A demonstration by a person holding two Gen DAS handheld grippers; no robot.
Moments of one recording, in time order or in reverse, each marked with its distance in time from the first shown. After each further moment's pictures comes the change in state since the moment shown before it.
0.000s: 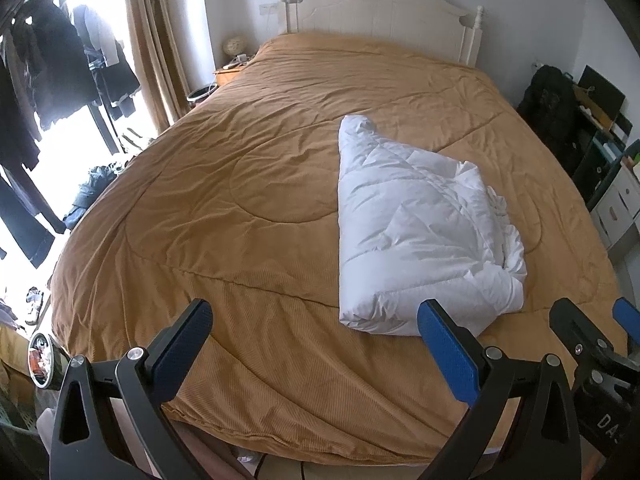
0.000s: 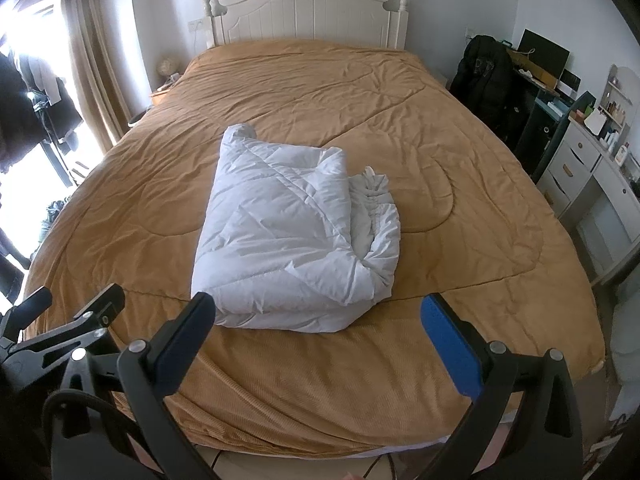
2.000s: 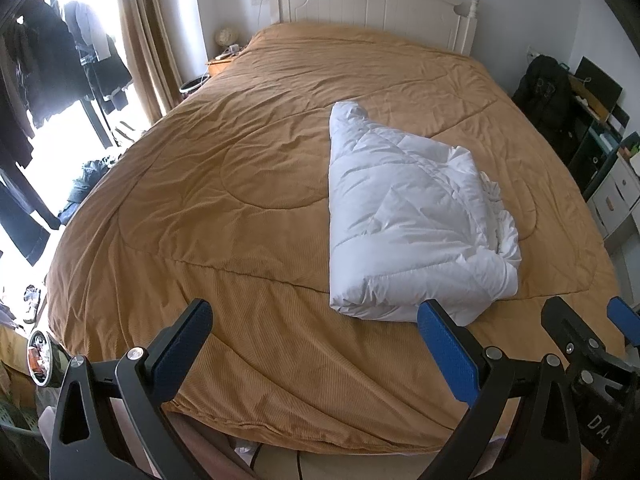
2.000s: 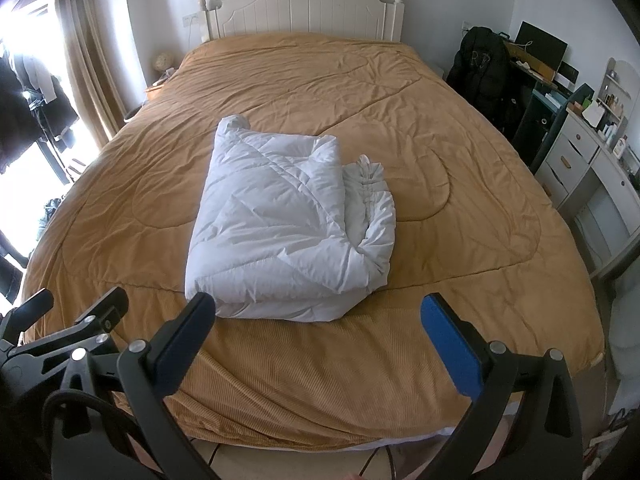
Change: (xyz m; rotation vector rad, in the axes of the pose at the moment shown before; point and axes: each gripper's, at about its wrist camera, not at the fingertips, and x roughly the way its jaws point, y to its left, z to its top) left arm 0.002 0.004 -0.007 0.023 0.042 -0.031; right arm -0.003 -0.002 -0.010 0.006 0.017 -0.014
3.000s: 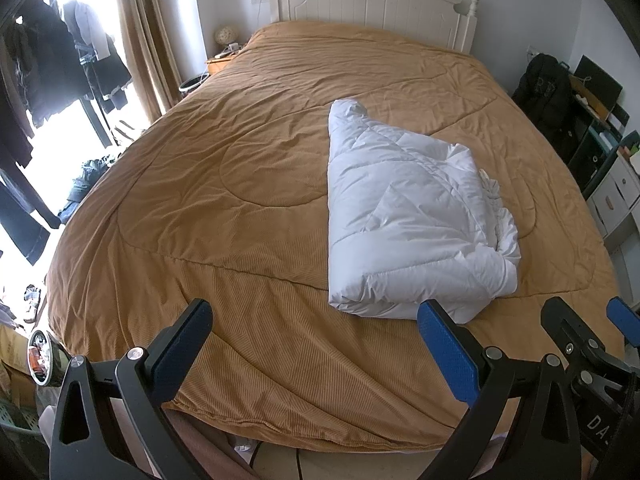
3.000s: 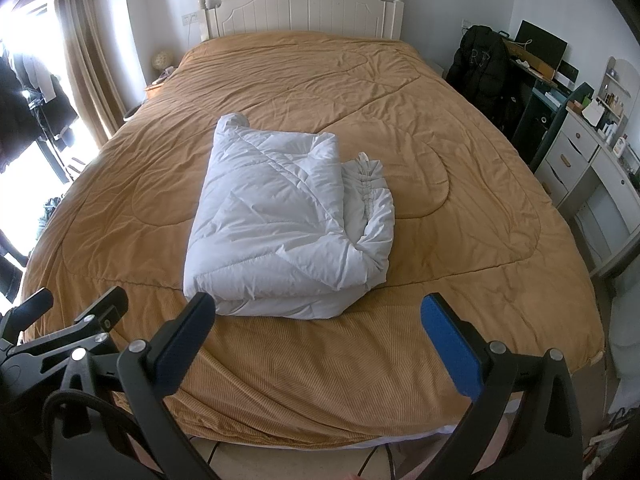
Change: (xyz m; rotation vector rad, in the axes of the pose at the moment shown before) left arm 0.001 0.000 0.000 0.002 0.004 -0.002; right arm -0.001 0.002 -0.007 0.007 0.003 -0.005
